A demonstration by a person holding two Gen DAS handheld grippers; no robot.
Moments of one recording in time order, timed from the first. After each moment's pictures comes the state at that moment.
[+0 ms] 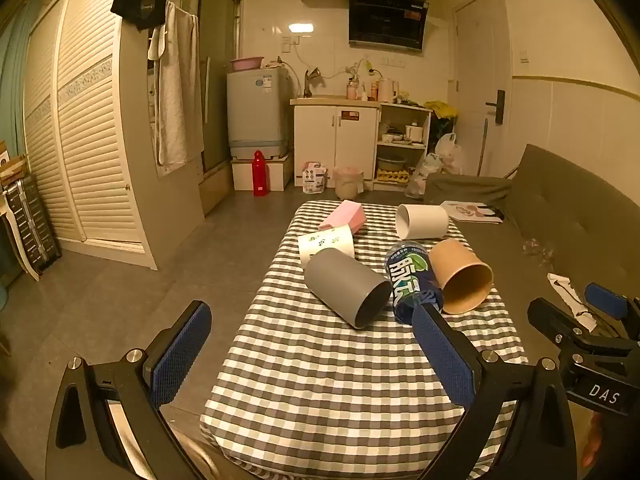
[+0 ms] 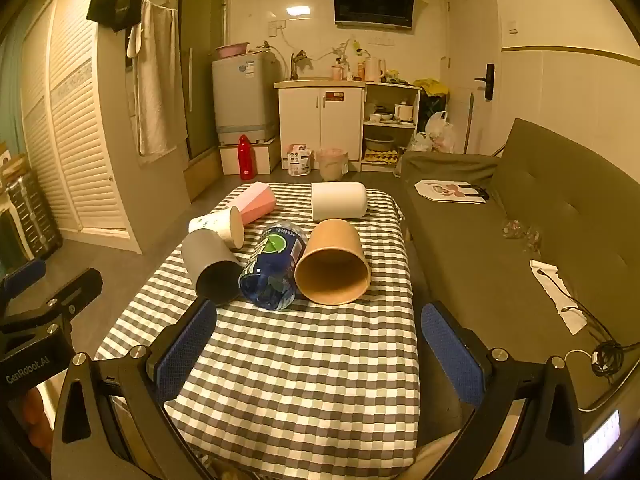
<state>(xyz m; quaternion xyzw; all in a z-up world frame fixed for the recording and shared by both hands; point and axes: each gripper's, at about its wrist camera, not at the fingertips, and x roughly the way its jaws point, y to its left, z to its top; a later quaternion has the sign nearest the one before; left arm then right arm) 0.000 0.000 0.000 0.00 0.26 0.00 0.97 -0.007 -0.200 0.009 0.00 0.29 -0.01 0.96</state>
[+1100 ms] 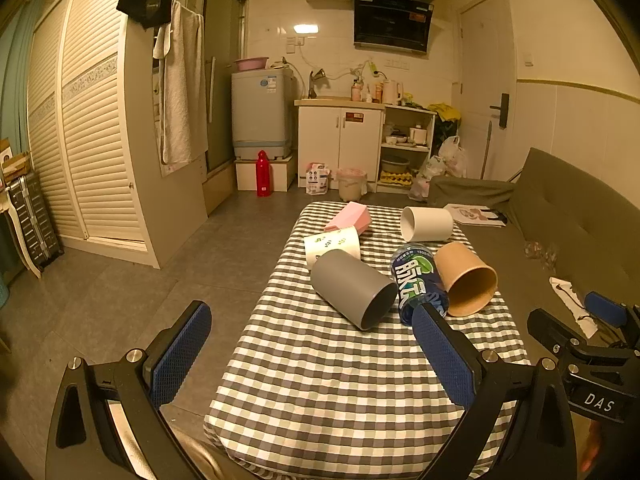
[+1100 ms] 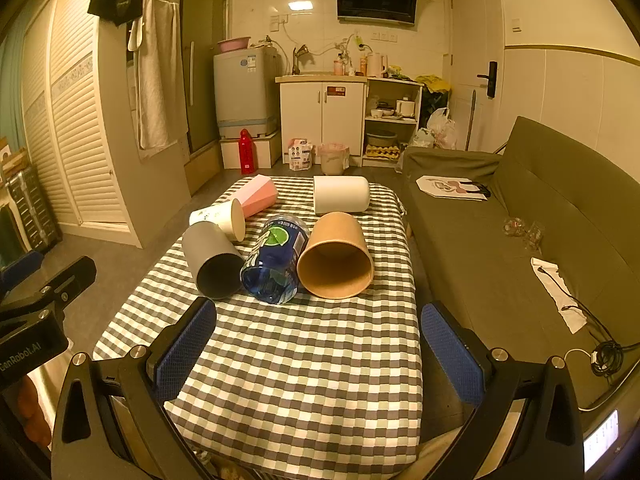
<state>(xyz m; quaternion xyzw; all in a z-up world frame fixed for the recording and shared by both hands) 0.001 0.000 0.000 -0.01 0.26 0.00 0.97 -0.006 -0.199 0.006 0.00 0.30 -0.01 0.95</state>
